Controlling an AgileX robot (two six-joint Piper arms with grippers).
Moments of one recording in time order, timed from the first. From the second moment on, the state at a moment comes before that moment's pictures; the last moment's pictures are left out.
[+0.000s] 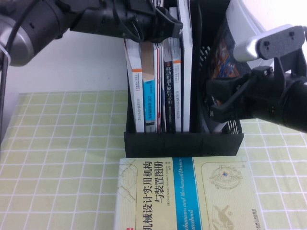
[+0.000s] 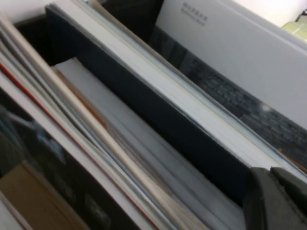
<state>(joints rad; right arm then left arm) 0.58 1.35 -0.90 1.36 0.08 -1.28 -0.36 1.86 -1.78 -0.81 0.71 0.67</state>
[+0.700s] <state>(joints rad) 0.58 1.51 -1.09 1.37 0.06 -1.33 -0.36 1.90 -1.79 -0.81 0.71 0.58</state>
